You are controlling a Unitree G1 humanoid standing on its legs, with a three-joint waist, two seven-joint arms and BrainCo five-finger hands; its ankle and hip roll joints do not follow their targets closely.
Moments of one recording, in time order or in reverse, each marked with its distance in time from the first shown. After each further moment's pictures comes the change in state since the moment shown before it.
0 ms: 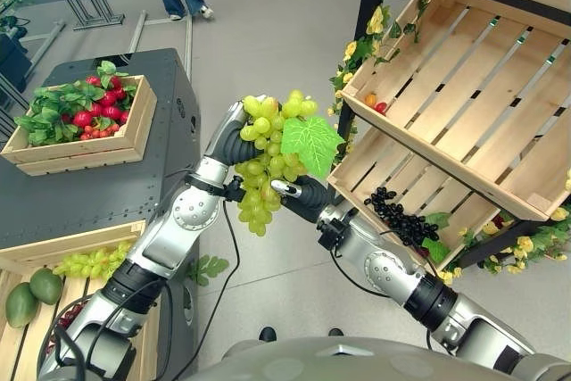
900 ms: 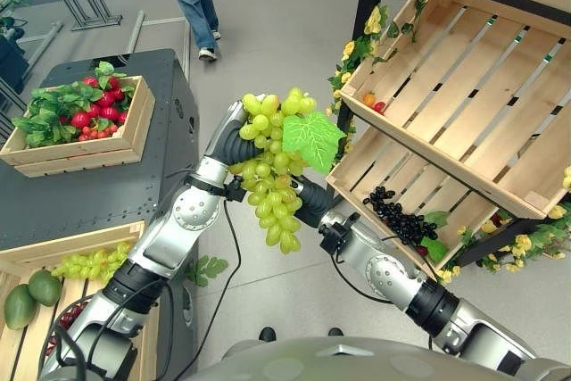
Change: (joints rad) left arm 0.000 -0.007 0.001 0.000 0.000 0.000 0.008; right arm 0.016 -0.005 0.001 0.003 0.007 0.000 0.000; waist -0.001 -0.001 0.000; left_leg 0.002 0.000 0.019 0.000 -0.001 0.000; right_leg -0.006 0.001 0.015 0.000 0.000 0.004
